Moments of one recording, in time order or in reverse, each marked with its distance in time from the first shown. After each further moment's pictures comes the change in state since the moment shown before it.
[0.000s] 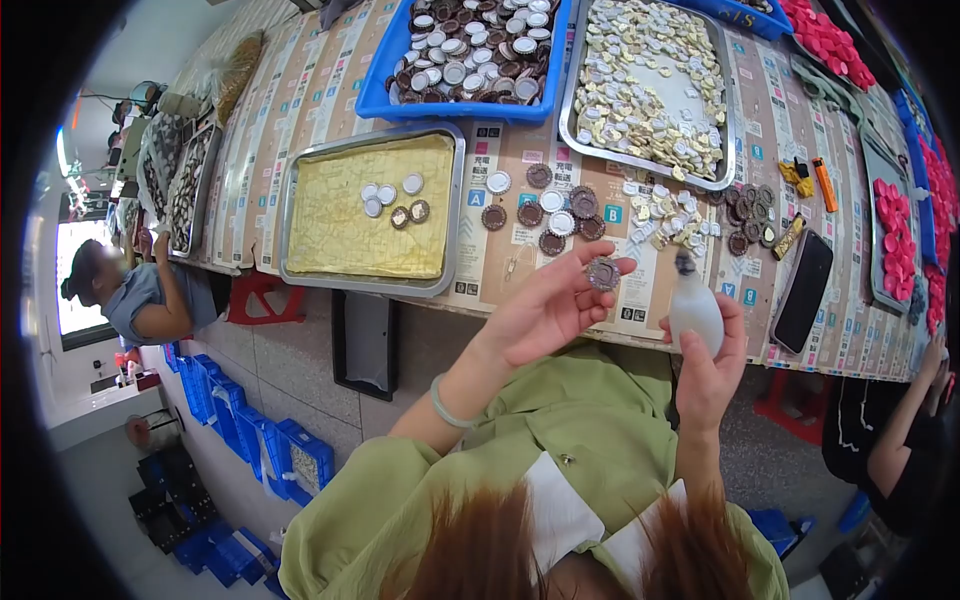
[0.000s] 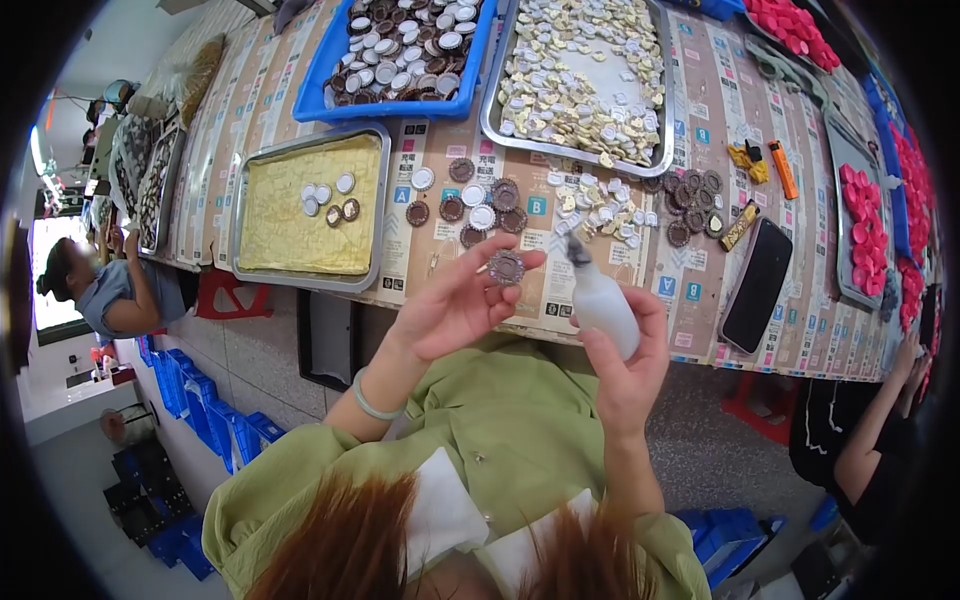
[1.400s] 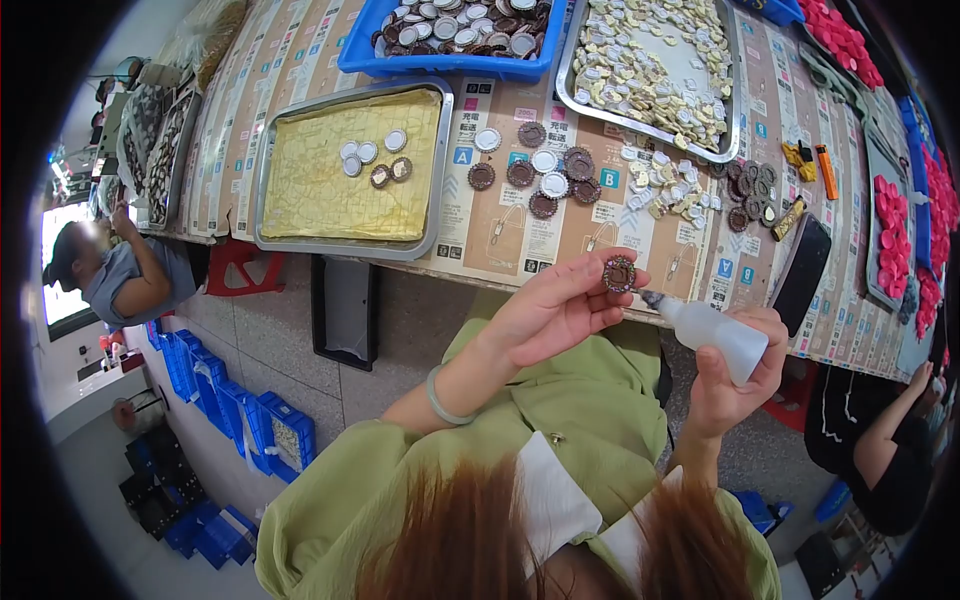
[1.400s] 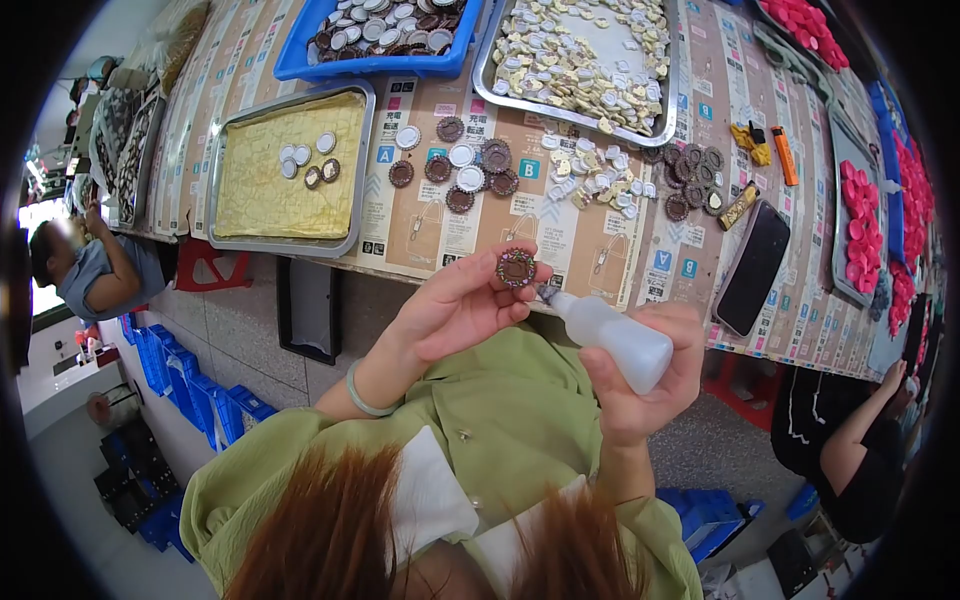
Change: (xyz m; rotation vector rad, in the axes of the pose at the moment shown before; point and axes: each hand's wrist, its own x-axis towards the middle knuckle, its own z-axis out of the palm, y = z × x) left_hand -0.008 -0.031 -0.006 -0.152 -0.030 -0.084; right_hand -0.010 -0.019 -0.008 -0.424 0.013 -0.487
